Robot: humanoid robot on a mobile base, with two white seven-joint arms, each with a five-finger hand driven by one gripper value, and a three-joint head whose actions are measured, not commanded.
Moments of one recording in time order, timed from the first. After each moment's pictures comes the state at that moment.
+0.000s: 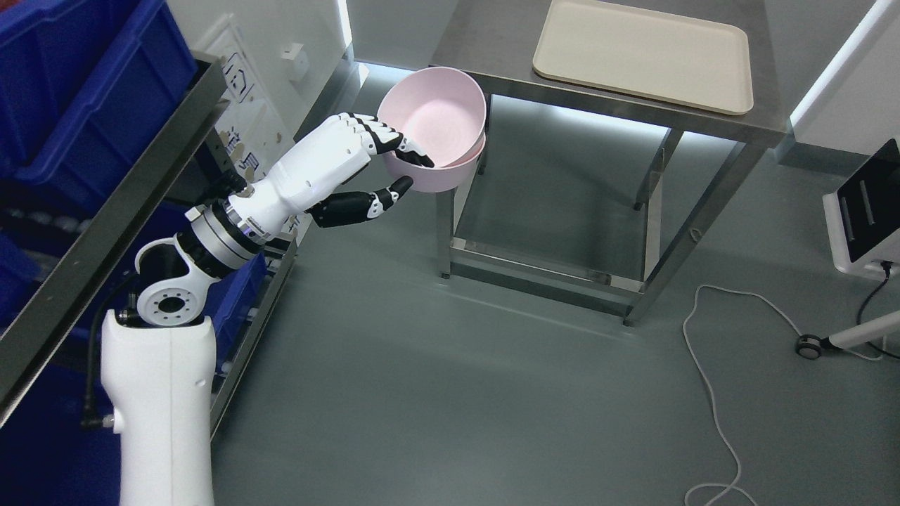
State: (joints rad) left arm -0.55 0.00 0.16 -1.57 -0.51 -0.78 -0.74; right arm 0.00 0.00 0.00 0.00 0.00 0.03 0.01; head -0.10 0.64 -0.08
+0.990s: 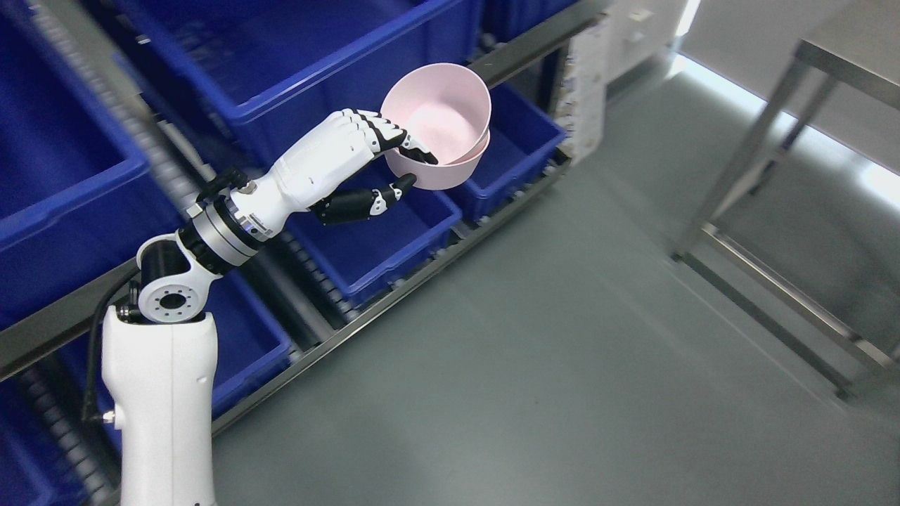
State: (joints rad) left arm -0.57 0.00 0.16 -1.57 -0.51 -0.79 -0.74; right arm 0.00 0.00 0.00 0.00 0.00 0.03 0.01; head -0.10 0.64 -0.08
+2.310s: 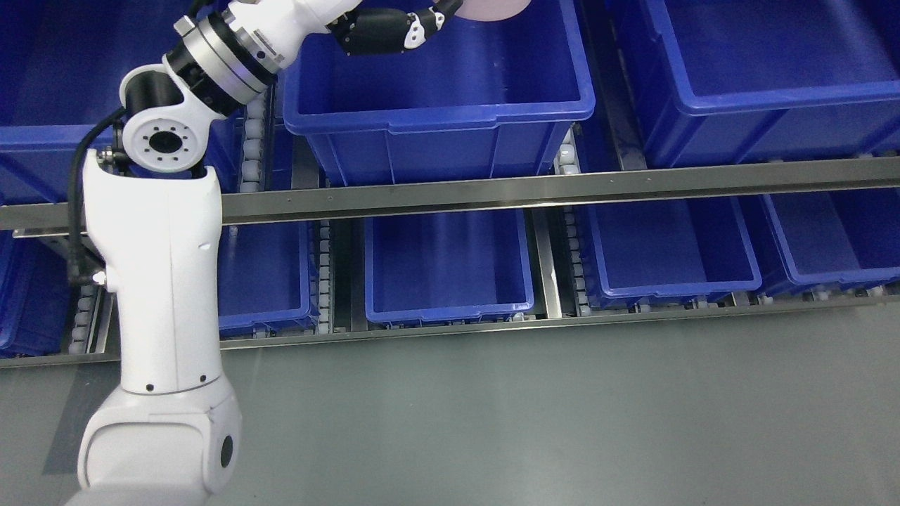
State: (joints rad) left arm -0.97 0.00 0.06 -1.47 -0.53 -0.62 -0.73; right arm 0.00 0.00 0.00 0.00 0.01 0.03 0.01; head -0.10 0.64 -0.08
